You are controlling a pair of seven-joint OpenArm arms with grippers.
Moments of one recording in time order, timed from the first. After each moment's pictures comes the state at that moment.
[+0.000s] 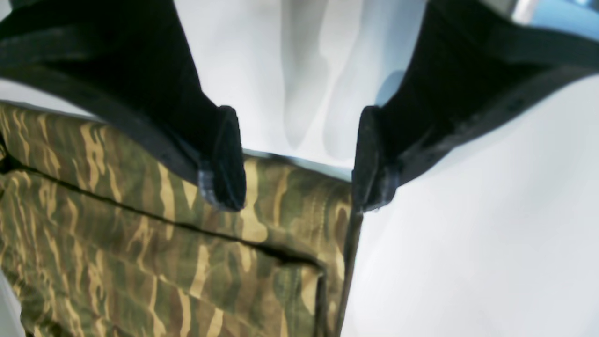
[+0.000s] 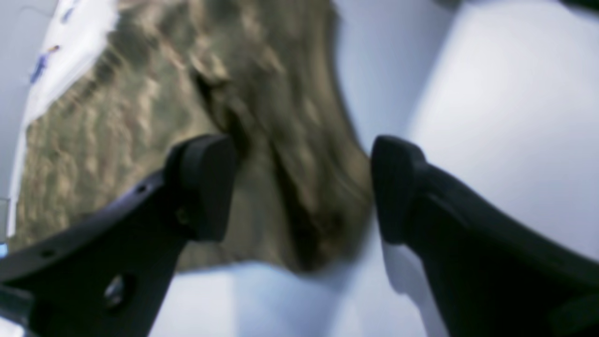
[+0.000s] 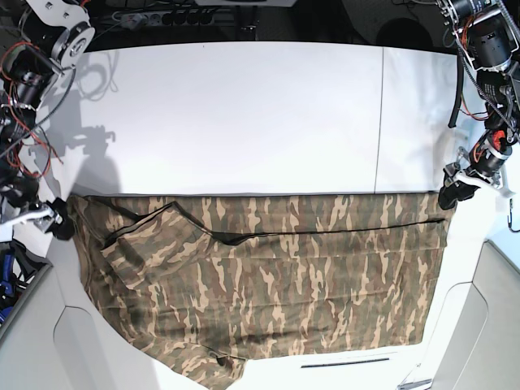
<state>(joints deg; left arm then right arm) -3.2 -23.9 -31.8 62.2 -39.4 -31.4 35.1 15.9 14.6 38.0 62.0 30.9 31.4 -49.8</state>
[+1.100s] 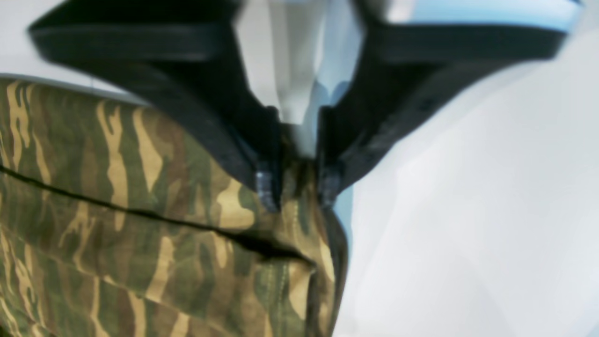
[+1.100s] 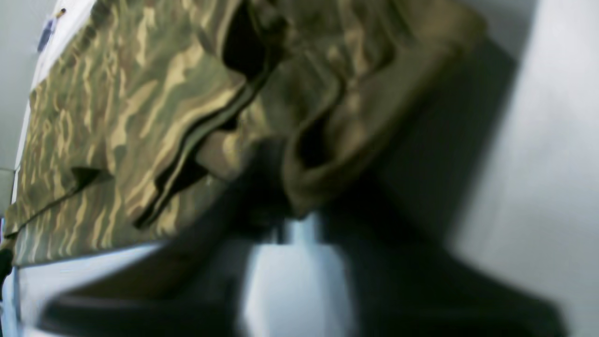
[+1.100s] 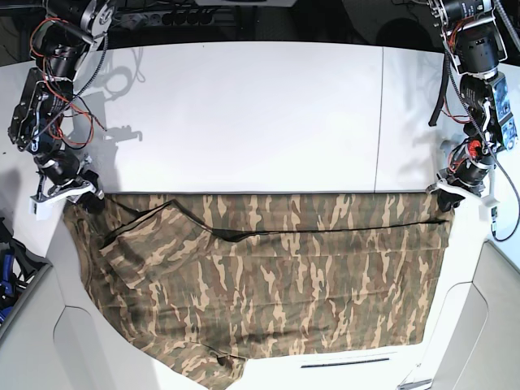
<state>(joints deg) -4.5 -22.2 -24.2 62.1 -29.3 -20.9 25.1 9.5 8.5 32.4 62.1 30.4 31.7 -39.9</state>
